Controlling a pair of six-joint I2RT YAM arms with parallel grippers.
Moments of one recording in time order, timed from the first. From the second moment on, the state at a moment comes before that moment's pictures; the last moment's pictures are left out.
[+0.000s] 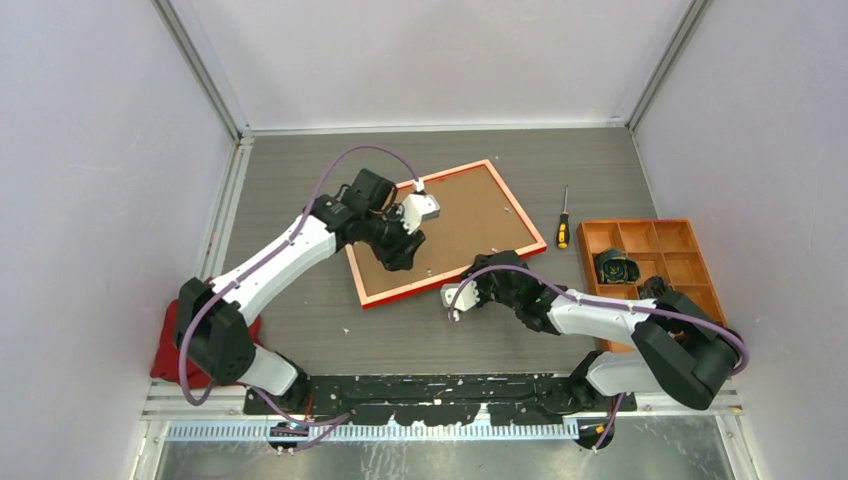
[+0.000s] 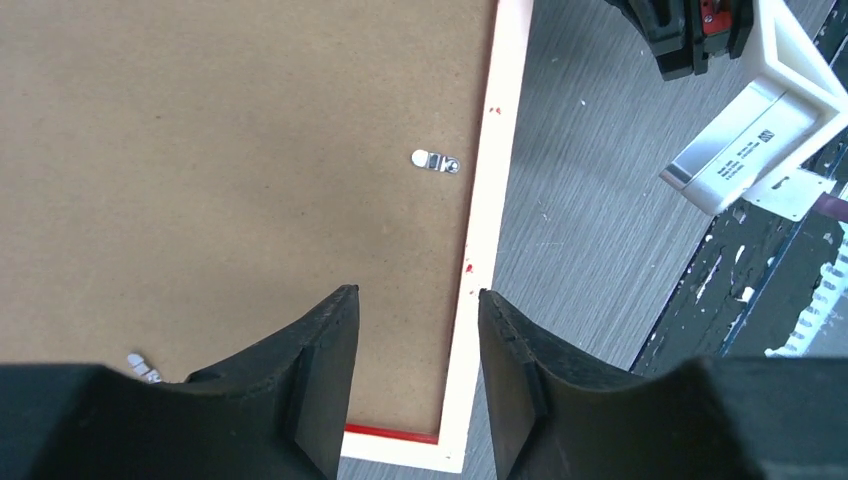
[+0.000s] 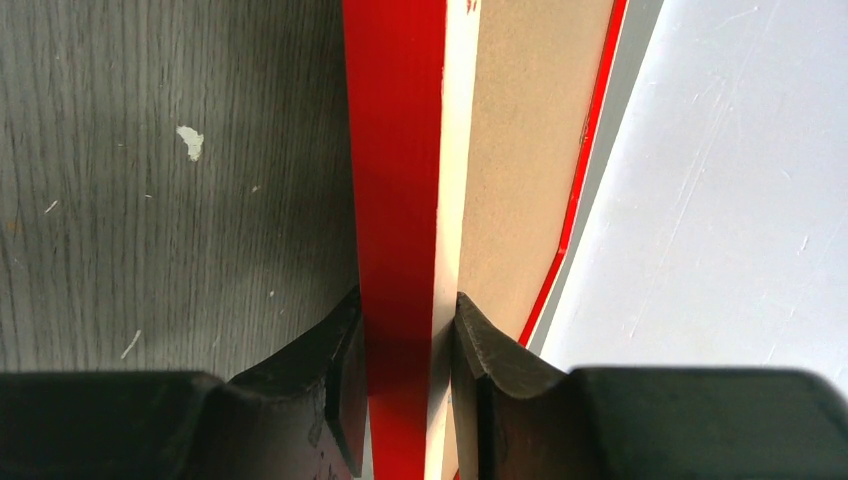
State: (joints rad) left arm -0.62 1.48 1.25 -0.74 0.39 0.36; right arm 0.77 1.30 0.43 0.27 0.07 -1.33
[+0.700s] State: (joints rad) left arm -0.16 1.22 1.17 -0.62 0.19 0.26; right arm 0.86 1.28 0.85 -0.28 0.14 -1.04
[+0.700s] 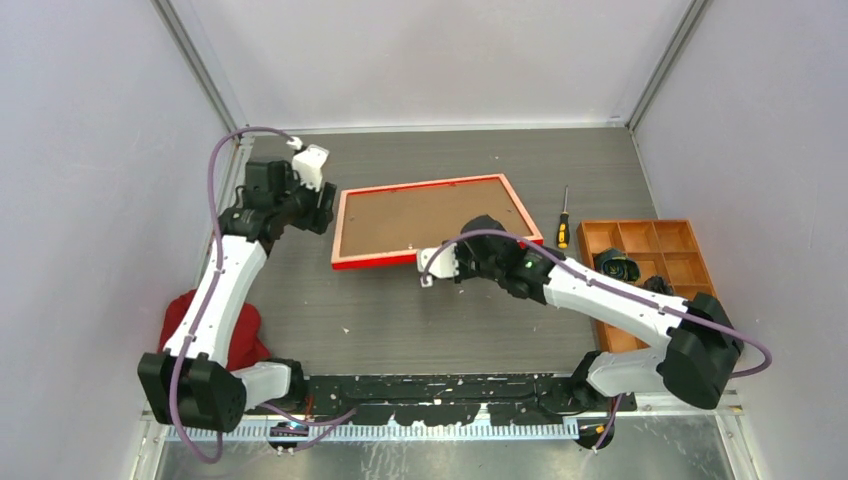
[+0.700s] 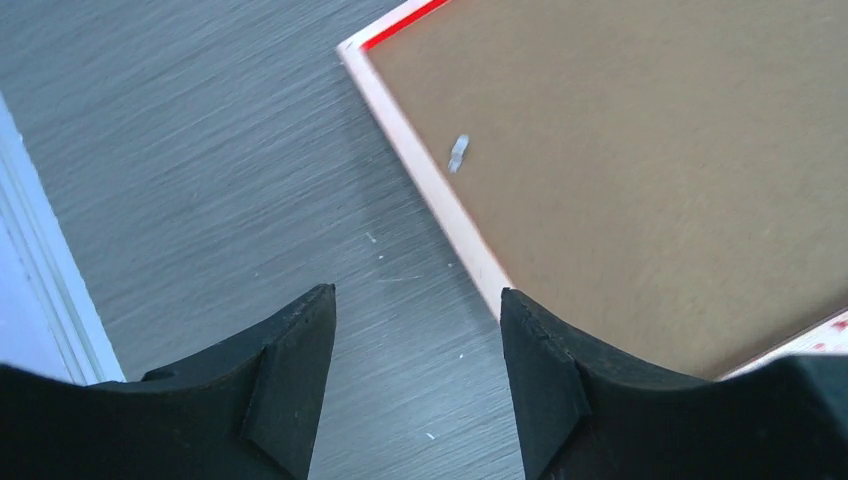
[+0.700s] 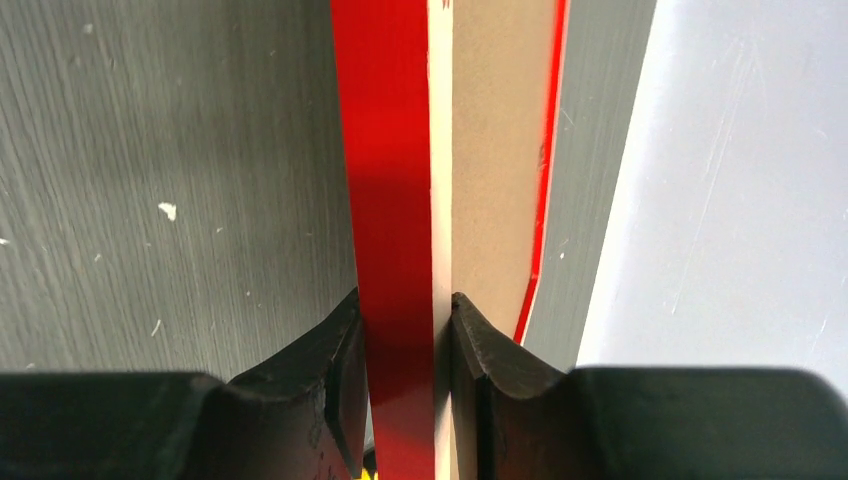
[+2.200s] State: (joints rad) left arm 0.05 1.09 1.00 -0.51 0.33 0.18; right arm 0.72 1.69 2.01 -0.97 -0.03 -0.02
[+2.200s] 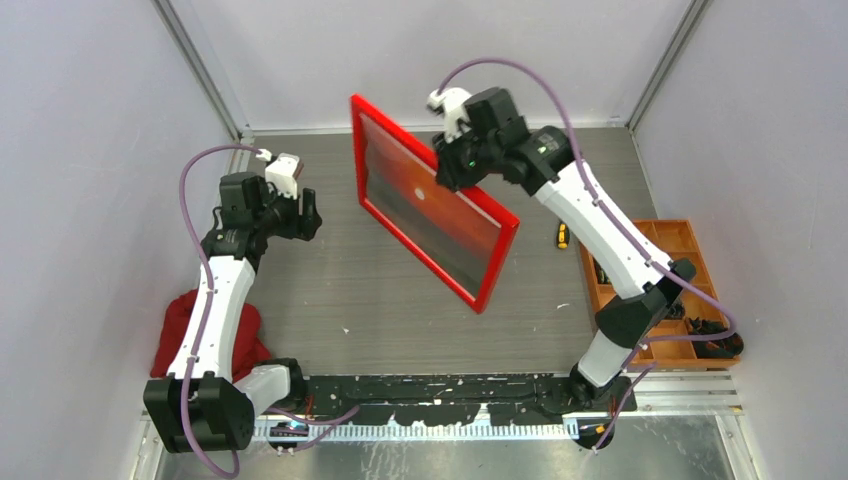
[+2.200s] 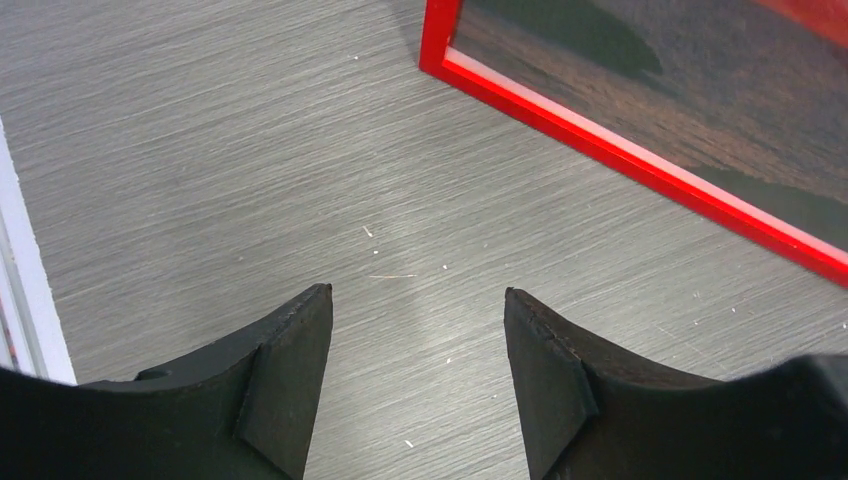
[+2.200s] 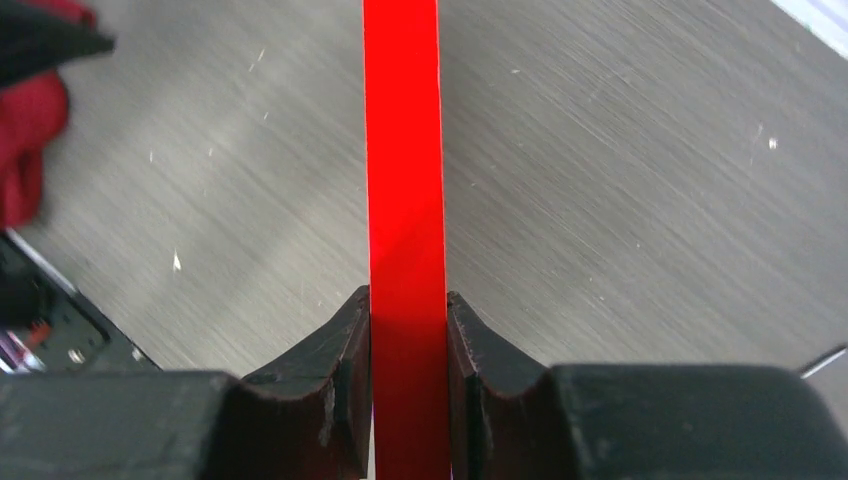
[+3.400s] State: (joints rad) left arm -0.31 1.74 1.32 -0.33 0.56 -0.14; right arm -0.17 1.72 1.08 -0.12 -0.43 0.47
